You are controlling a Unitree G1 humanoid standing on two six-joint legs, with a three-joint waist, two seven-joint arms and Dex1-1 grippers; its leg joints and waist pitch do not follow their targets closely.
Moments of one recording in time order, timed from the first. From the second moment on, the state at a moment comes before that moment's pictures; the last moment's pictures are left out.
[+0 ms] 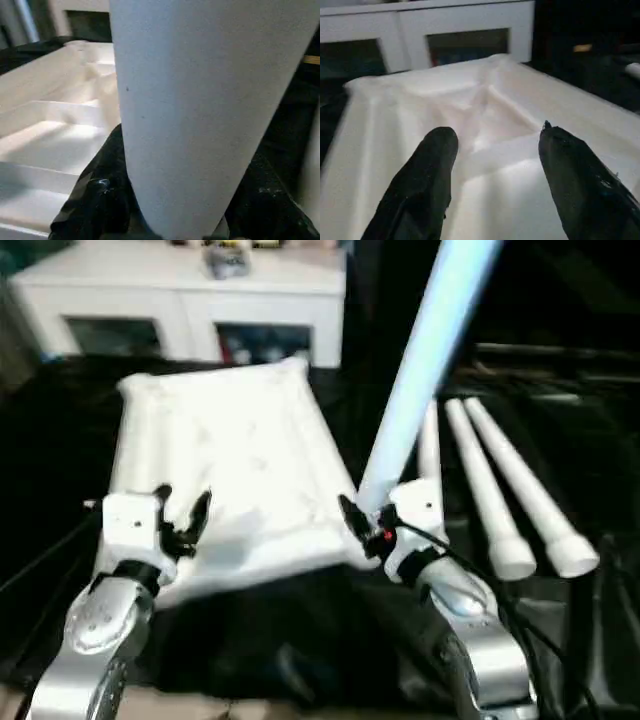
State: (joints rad) left arm 0.04 0.07 -0.08 -0.26 -0.02 0.24 -0.06; right arm -0.04 -0.24 0.06 -0.25 0.23 0.39 0.34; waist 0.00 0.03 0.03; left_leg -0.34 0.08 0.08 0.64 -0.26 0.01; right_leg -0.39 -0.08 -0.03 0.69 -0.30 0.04
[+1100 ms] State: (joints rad) left arm -0.36 0.22 -0.42 0.22 -0.06 0.29 -0.74; right arm 0.02 -0.42 -0.11 -0.30 0.40 0.50 0.53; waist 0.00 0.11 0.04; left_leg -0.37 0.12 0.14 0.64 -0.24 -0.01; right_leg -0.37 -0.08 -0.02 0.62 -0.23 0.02
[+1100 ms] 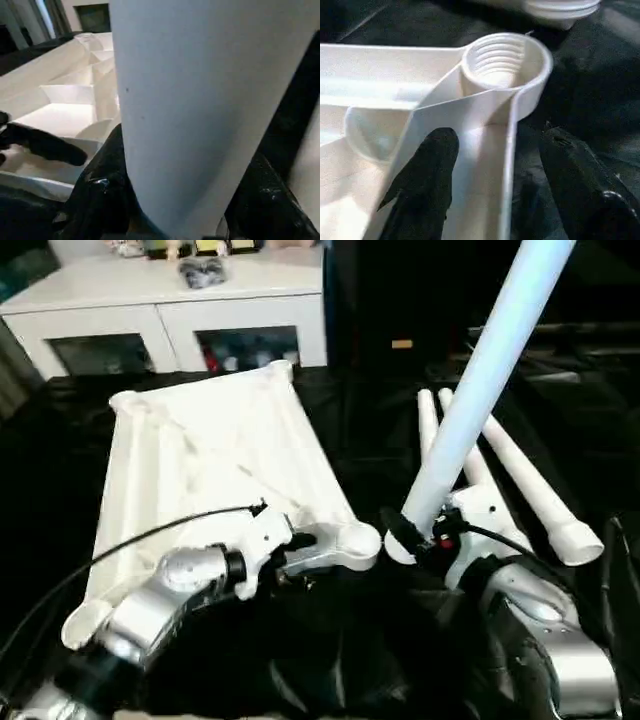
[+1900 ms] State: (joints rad) left arm -0.34 0.33 -0.39 0.11 -0.10 0.46 -0.85; right arm -0.01 -0.45 -0.07 -0.30 0.40 0.50 0.60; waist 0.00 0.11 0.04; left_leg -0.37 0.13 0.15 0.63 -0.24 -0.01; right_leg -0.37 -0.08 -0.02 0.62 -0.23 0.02
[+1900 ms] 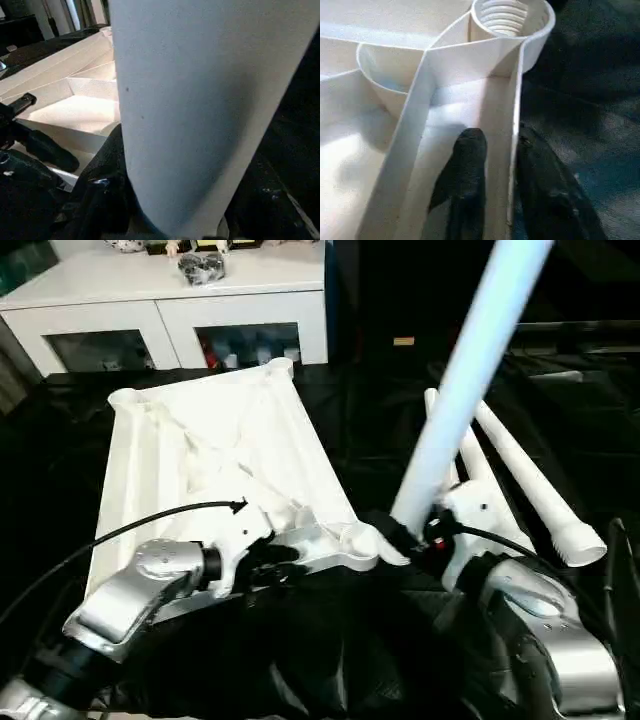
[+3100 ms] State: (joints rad) left arm -0.28 0.45 -0.40 0.03 -0.12 0.39 -0.97; right arm -0.24 -0.45 0.13 -0.05 0.37 0.46 0.84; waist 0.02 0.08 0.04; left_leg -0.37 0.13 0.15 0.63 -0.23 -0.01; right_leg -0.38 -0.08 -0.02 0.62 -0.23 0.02
